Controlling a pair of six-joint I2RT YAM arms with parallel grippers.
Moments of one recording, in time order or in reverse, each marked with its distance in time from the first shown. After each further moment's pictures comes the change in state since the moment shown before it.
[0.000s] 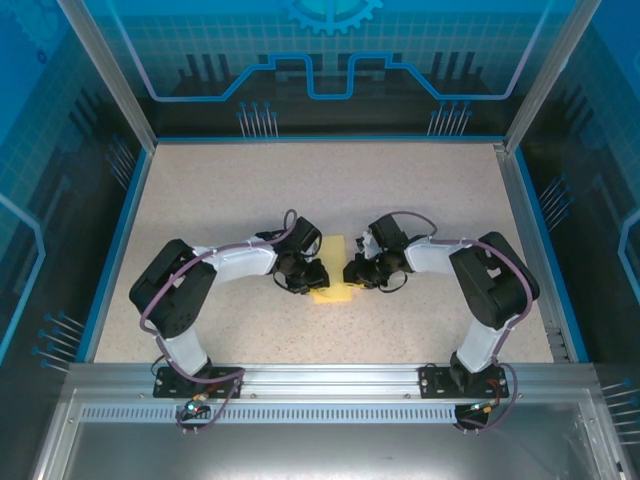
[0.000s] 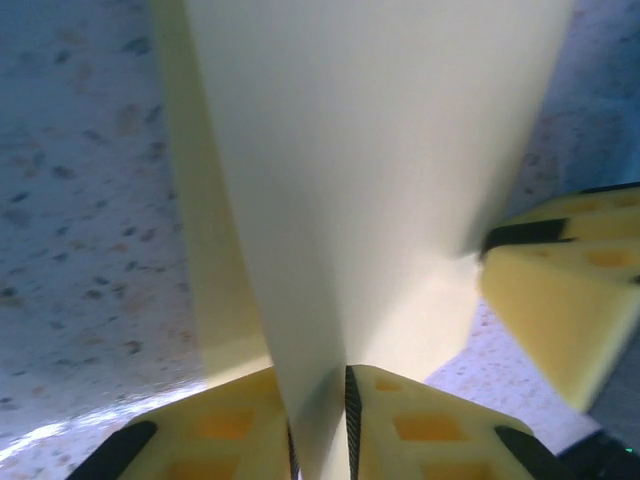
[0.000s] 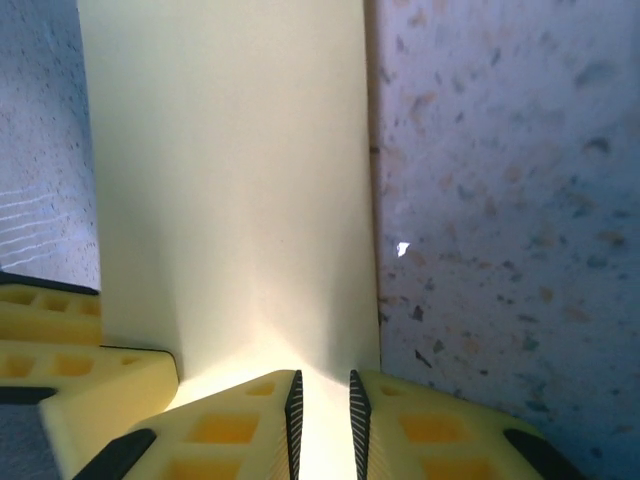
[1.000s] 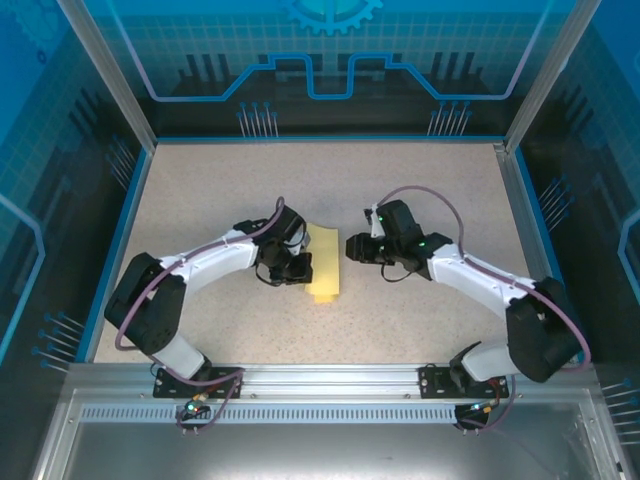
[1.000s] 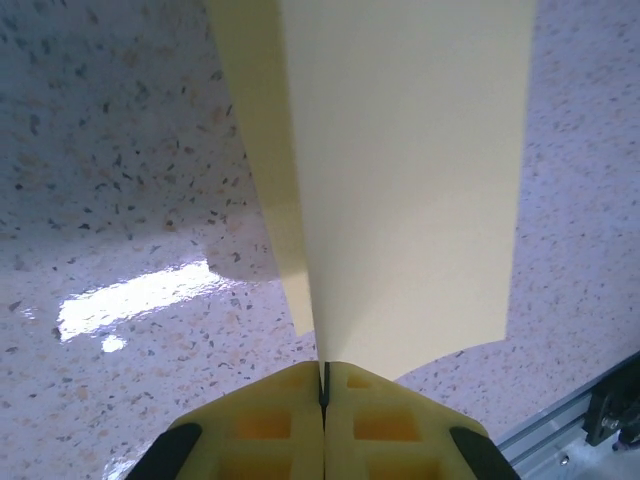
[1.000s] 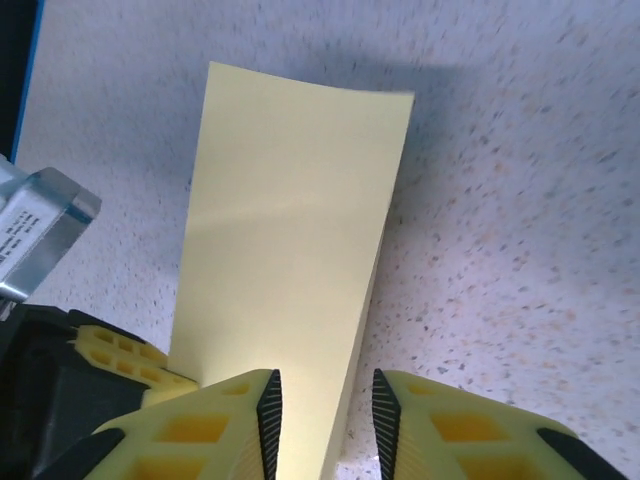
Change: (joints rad) left arm 0.074 -0.153 0.071 -0.251 -0.013 0.312; right arm 0.056 -0.372 0.027 -0.060 0.338 -0.039
